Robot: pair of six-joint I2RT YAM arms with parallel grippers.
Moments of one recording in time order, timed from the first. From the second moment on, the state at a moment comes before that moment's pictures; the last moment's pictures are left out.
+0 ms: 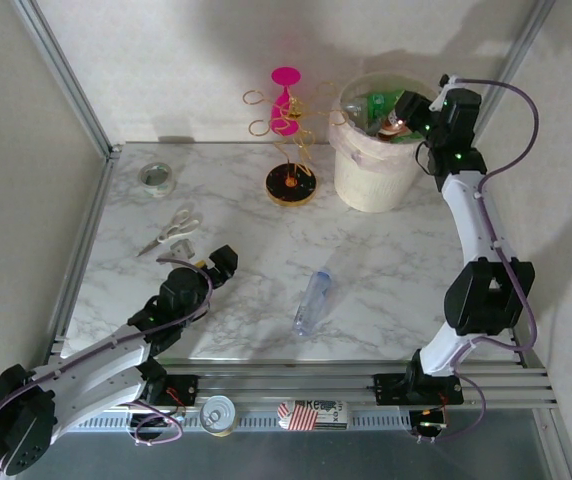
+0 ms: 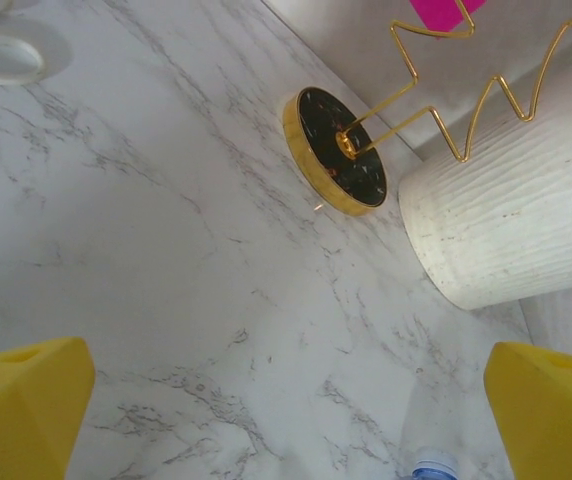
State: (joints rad) left arm -0.61 0.86 0.26 0.27 -0.35 -0.95; right arm 0.03 1.70 1.66 -0.16 -0.16 0.45
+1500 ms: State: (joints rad) left arm -0.49 0.87 0.26 0.25 -0.35 -0.96; right arm 0.62 1.21 0.89 -0.27 -0.01 0.57
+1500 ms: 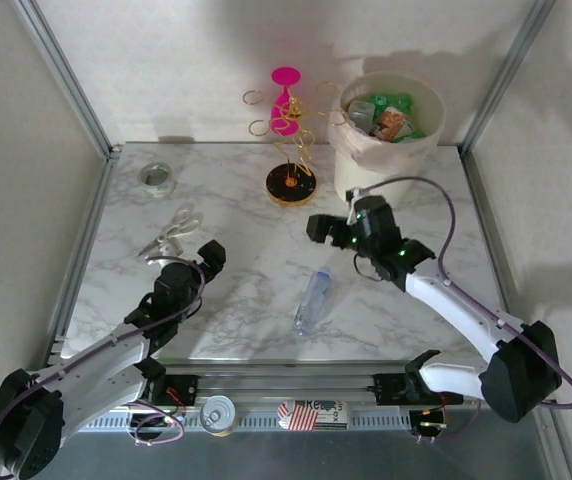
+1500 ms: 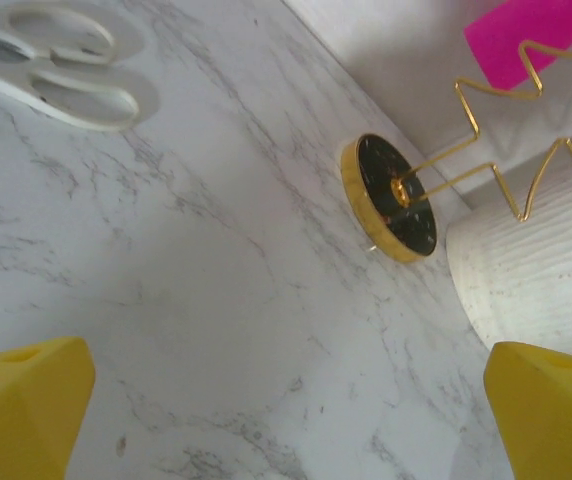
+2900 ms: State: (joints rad) left arm -0.34 0.71 0.13 0.20 -0.34 -1.08; right arm 0.96 1.46 0.61 -0.13 0.25 1.24
